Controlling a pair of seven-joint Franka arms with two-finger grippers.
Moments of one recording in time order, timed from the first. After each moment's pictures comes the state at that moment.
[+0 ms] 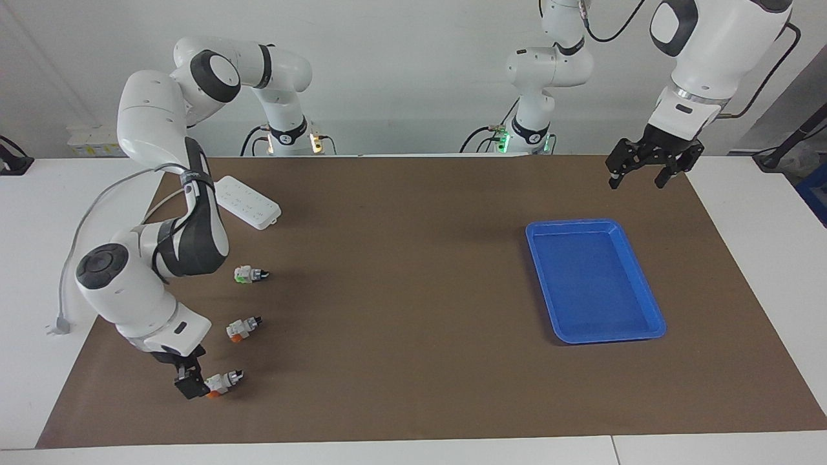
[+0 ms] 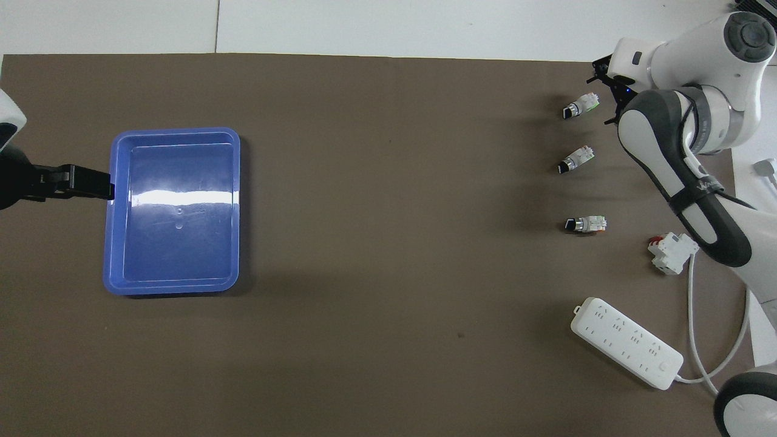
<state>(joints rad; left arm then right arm) -0.09 -0.06 0.02 -1.71 -0.02 1.71 -0.02 -0.45 0.98 0.69 -1.05 -0.58 2.04 -1.86</state>
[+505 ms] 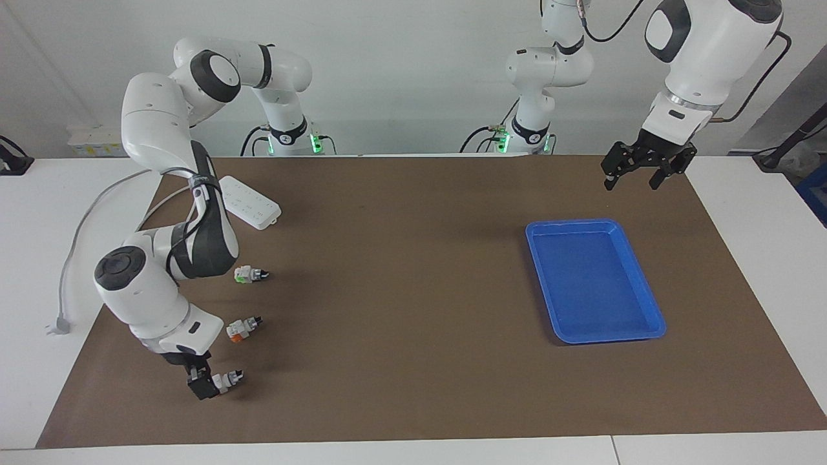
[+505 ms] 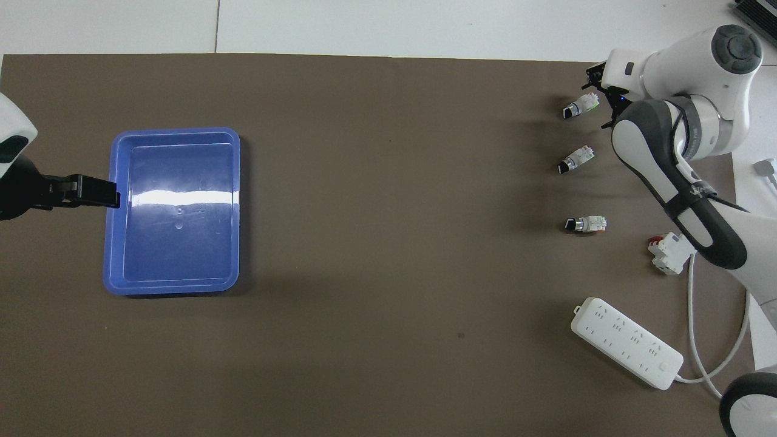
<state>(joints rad) -0.09 -0.08 0.02 -1.76 -0.02 1.74 -0.02 -0.48 0.98 0.69 -1.11 -0.60 2.10 -1.90</state>
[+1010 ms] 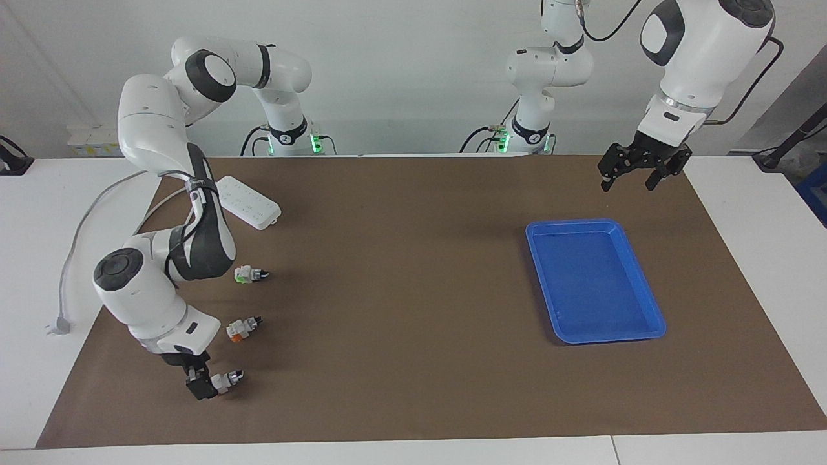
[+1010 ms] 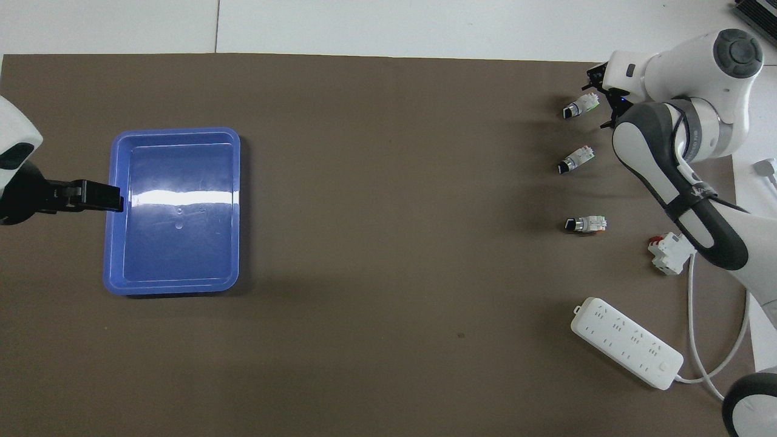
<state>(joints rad) -0.09 -0.10 0.02 -1.79 -0.03 1.76 -0.02 -0.49 0.98 0.70 -1.13 -0.59 2.13 -1.89</state>
